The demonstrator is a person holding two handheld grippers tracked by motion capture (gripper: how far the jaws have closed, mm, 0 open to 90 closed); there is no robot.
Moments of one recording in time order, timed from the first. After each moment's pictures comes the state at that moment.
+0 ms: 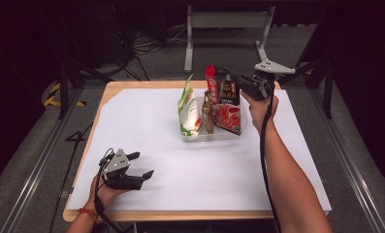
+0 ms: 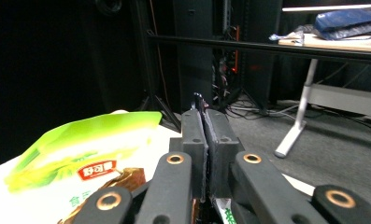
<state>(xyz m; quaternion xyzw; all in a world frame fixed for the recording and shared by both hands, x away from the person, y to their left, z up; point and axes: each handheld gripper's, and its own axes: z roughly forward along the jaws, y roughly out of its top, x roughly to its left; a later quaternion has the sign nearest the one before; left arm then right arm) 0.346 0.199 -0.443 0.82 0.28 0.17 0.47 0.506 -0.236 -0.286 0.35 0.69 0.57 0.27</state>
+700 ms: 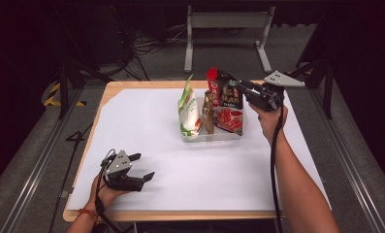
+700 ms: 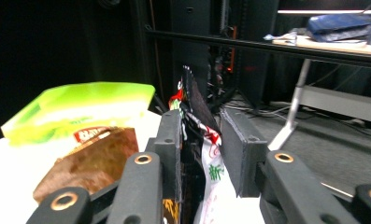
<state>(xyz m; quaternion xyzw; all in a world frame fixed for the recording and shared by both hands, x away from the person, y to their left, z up) 0.345 0.197 -0.444 0.83 0.27 0.17 0.46 0.484 -0.263 -0.305 0.34 0.70 0.56 0.29</state>
